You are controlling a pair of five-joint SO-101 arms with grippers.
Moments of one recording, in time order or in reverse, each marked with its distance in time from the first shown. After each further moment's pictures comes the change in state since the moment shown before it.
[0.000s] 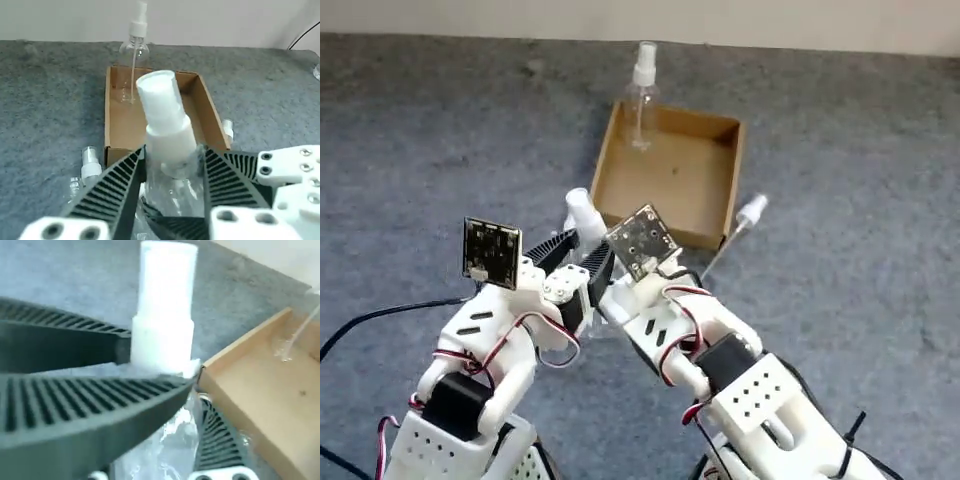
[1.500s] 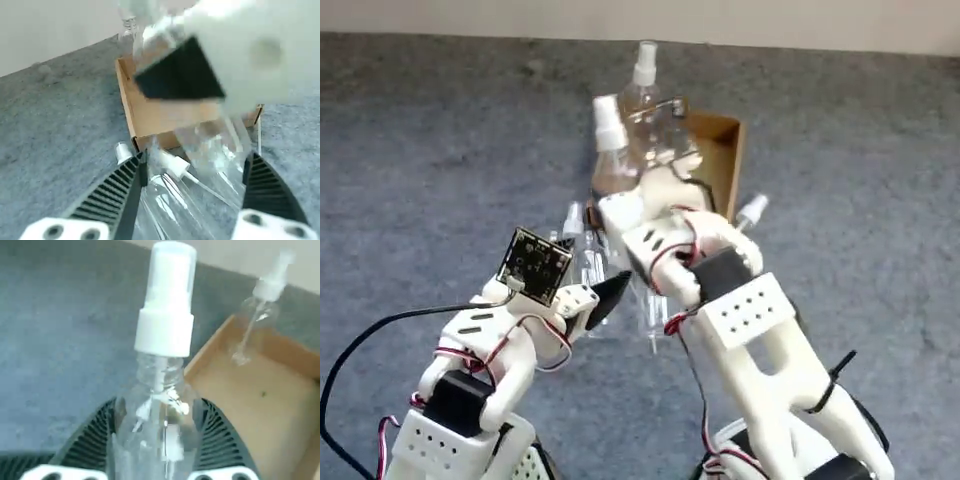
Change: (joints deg) left arm -1.8 0.3 1.0 4.7 -20.5; right arm 5.3 24.0 -32.4 14.8 -6.7
